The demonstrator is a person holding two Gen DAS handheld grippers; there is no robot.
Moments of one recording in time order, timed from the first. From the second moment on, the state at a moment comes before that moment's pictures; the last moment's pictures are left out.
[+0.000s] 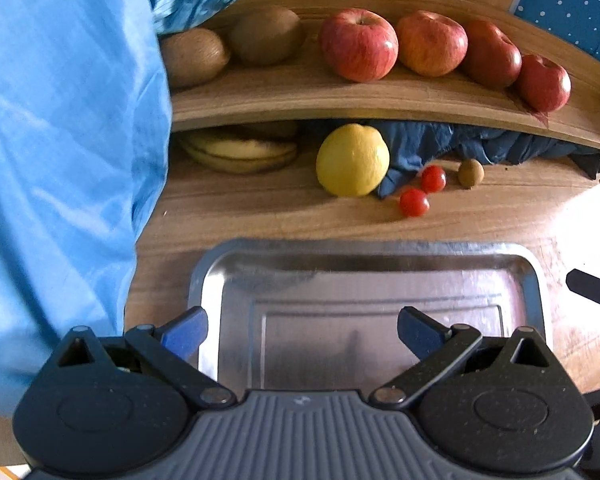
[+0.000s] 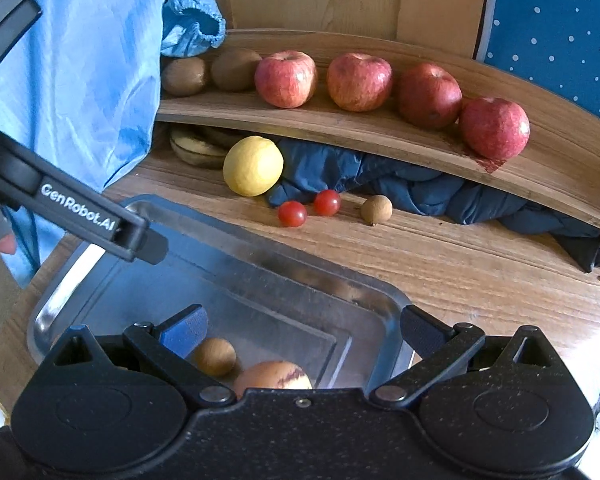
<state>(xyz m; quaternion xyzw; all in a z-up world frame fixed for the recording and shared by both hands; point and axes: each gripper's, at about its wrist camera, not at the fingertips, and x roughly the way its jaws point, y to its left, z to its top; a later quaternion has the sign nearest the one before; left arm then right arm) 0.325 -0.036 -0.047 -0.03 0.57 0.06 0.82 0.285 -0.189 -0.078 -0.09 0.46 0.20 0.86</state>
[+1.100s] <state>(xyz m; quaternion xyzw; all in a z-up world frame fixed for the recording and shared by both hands) 0.432 -0.016 -0.086 -0.09 0.56 0.00 0.82 0.363 -0.137 -0.118 -0.07 0.48 0.19 0.85</state>
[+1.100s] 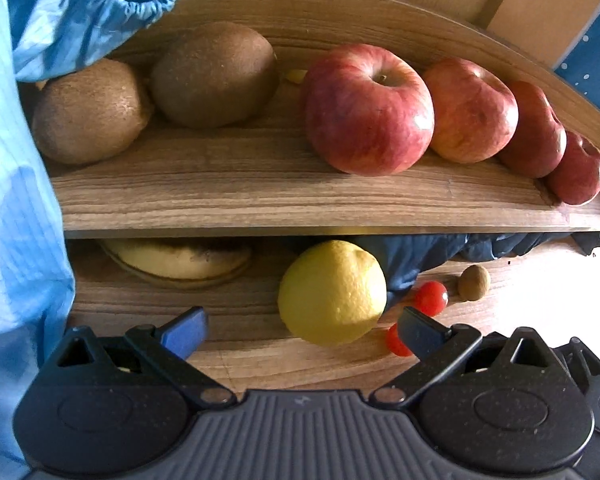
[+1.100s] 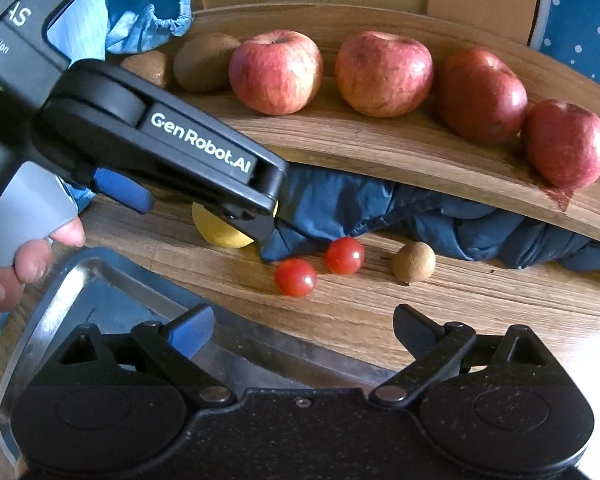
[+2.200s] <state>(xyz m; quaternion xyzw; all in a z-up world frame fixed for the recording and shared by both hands) 0.439 0.000 -0.084 -0.15 0.55 -0.05 0.82 0.380 -0.110 -0.133 -0.07 0.48 0.18 0.85</state>
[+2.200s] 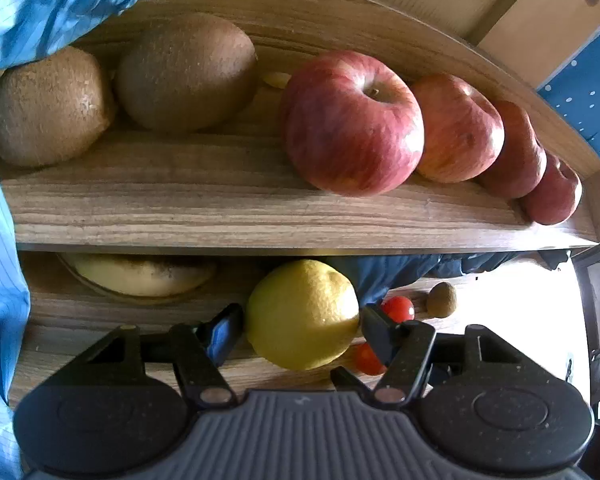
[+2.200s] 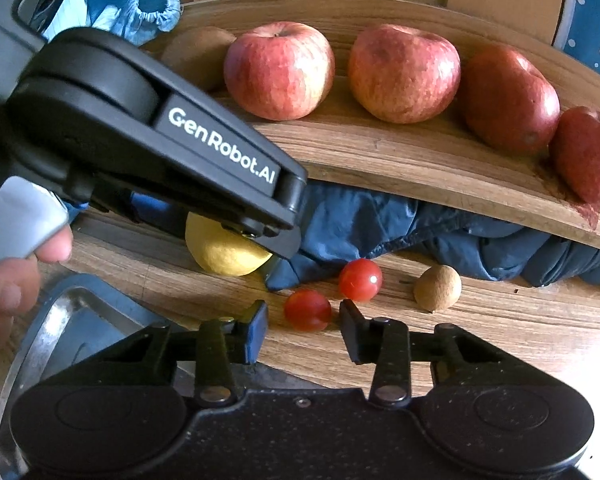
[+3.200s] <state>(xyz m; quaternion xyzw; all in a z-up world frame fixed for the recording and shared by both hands) 0.423 -0.005 -0.085 -0.15 0.56 -0.03 0.82 0.369 -0.124 -0.121 -0.08 0.47 0.19 0.86</state>
